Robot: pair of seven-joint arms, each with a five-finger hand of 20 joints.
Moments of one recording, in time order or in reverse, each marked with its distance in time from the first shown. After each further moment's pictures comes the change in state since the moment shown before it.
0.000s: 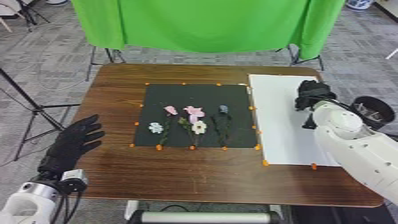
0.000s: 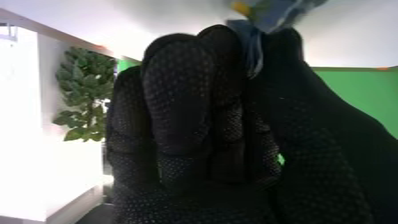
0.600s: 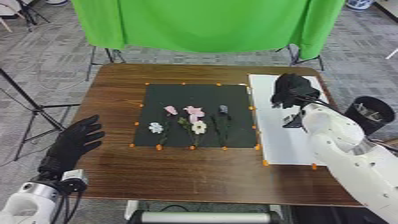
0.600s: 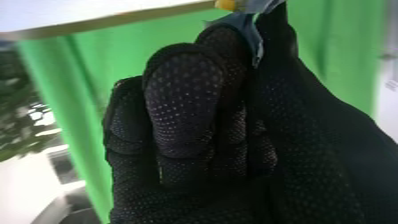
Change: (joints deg) left arm -0.1 -0.3 0.0 0.0 0.1 -0.1 -0.4; right arm -13.9 -2.7 13.8 -19.6 -0.2 1.3 -9.3
